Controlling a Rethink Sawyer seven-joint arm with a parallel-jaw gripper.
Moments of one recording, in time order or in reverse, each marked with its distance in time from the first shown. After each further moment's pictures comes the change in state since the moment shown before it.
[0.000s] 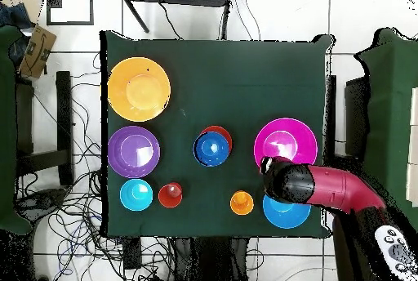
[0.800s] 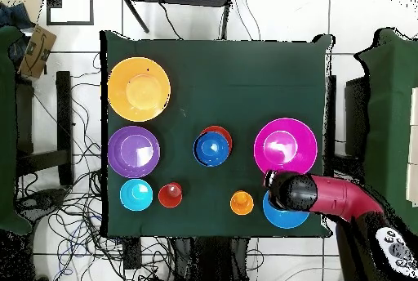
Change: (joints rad) arm -0.037 0.085 -0.034 0.000 -0.053 0.001 0.000
